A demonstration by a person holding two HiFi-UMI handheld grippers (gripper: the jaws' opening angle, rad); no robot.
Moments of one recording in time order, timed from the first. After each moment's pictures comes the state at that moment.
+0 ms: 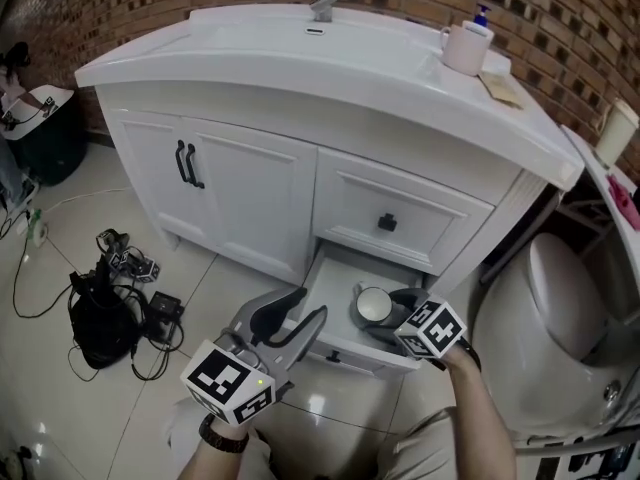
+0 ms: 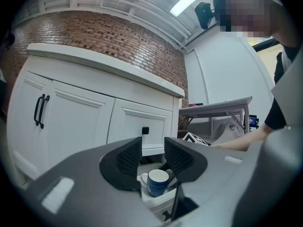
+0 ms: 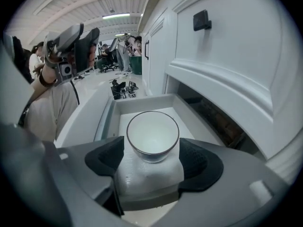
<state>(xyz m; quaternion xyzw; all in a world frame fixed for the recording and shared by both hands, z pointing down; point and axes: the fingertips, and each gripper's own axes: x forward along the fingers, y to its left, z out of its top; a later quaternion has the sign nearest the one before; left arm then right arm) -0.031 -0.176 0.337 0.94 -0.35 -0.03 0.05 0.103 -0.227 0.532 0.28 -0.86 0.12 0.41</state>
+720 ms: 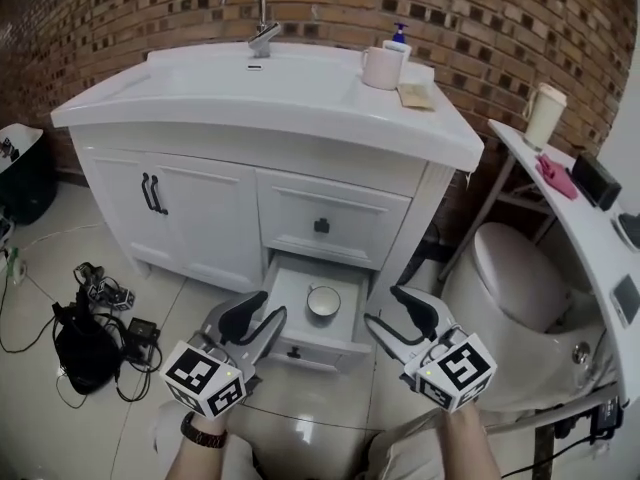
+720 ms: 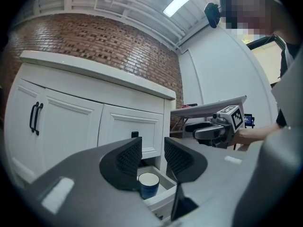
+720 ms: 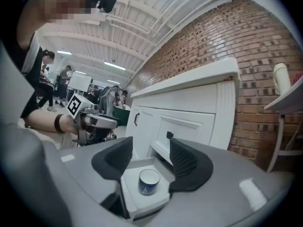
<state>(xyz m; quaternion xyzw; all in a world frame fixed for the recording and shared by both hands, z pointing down) -0.012 -0.147 0.320 0.94 -0.34 -0.03 0.02 0.142 -0.123 0.312 0.45 -0.89 -0.07 0.10</state>
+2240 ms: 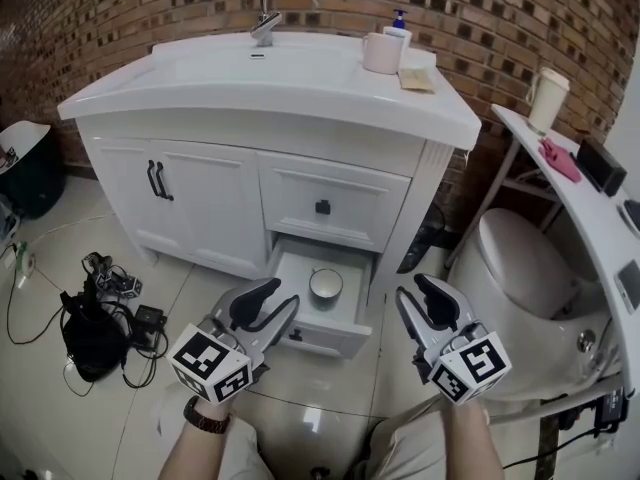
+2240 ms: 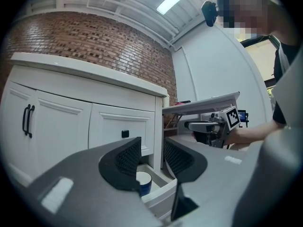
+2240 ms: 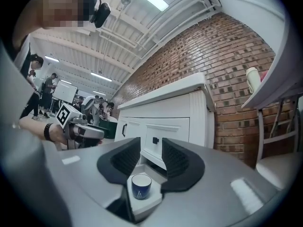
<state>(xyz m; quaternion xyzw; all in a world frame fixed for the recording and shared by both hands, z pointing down) 0.009 -0.130 0.322 0.95 -0.30 -0.02 0.01 0.187 -0.107 0.302 0.51 -0.86 -0.06 0.01</state>
